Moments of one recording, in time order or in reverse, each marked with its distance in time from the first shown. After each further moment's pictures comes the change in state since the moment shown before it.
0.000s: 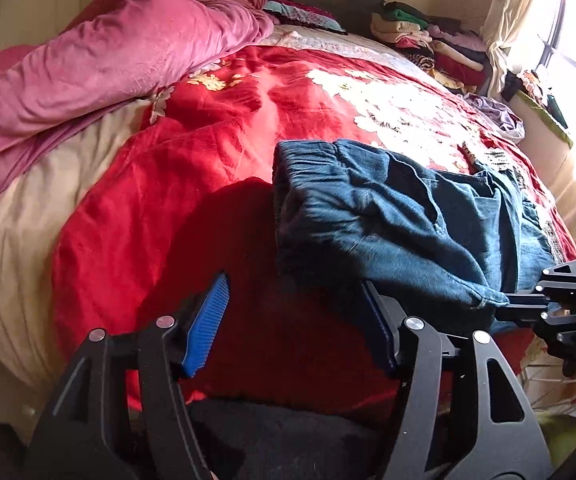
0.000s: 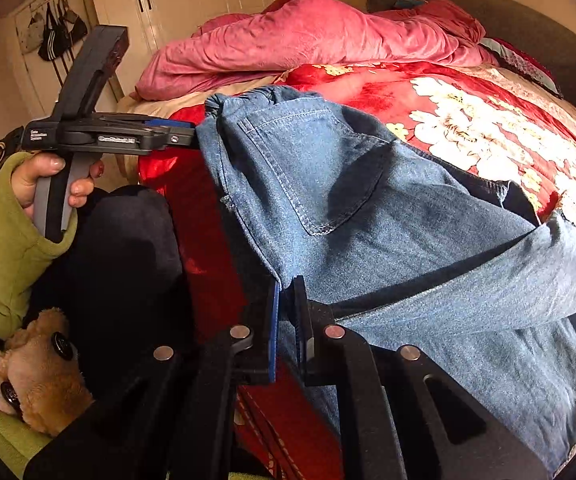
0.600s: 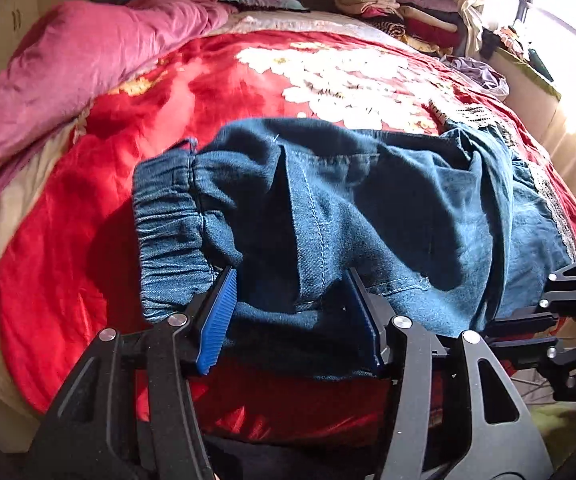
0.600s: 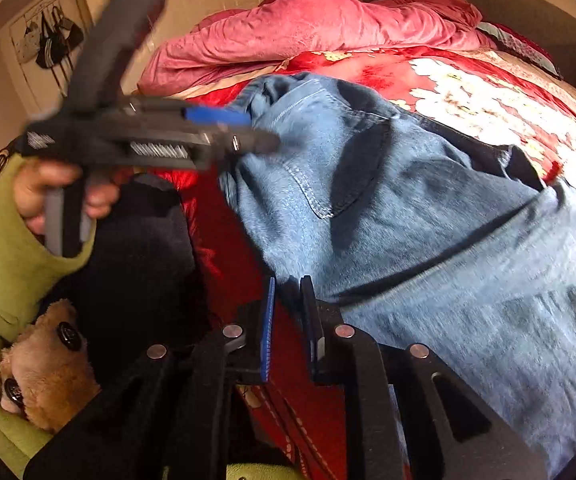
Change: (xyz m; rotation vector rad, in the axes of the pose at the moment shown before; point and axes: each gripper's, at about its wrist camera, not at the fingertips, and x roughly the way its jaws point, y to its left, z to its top) left arm 0.049 -0.076 0.005 0.126 0.074 -0.042; right arm -0.013 0.003 -0.016 0.071 0.011 0.046
